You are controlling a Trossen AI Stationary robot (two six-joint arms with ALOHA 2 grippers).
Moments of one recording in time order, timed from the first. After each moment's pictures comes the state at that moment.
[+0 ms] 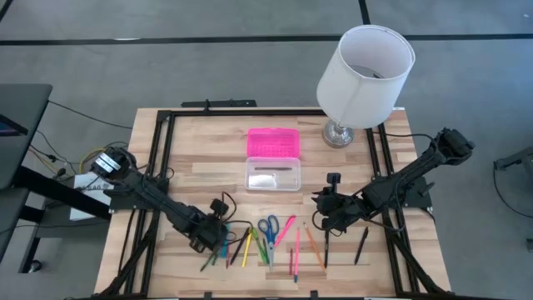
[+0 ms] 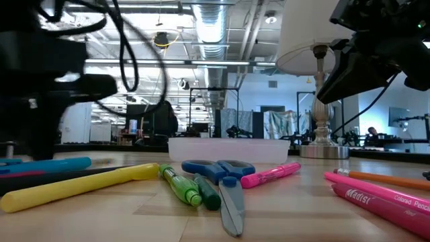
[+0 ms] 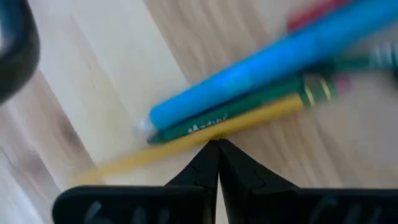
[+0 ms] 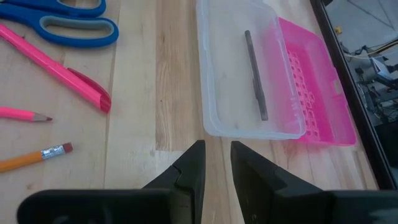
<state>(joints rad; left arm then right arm) -0.57 1.66 0.84 -0.52 -0.26 0.00 0.53 1.33 0.68 -0.39 0.70 0.18</state>
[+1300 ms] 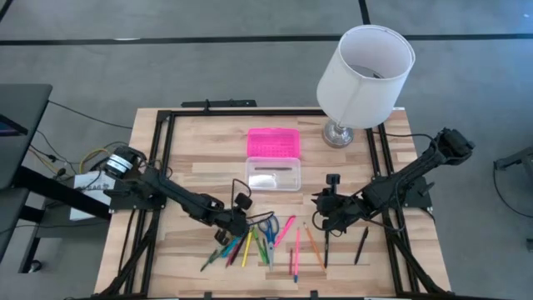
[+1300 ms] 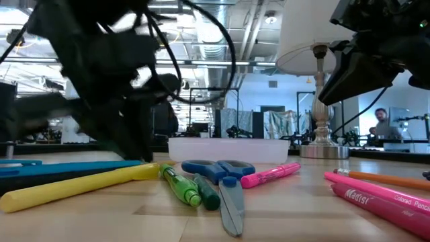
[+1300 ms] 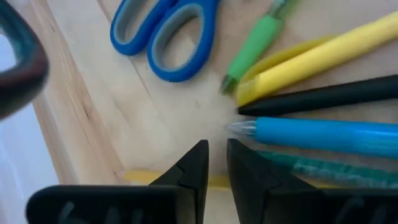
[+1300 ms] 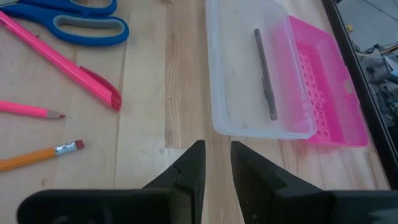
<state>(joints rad) -0.38 1.76 0.84 -0.10 -0.24 0.34 0.53 1.33 0.68 -0.39 0.67 0.18</state>
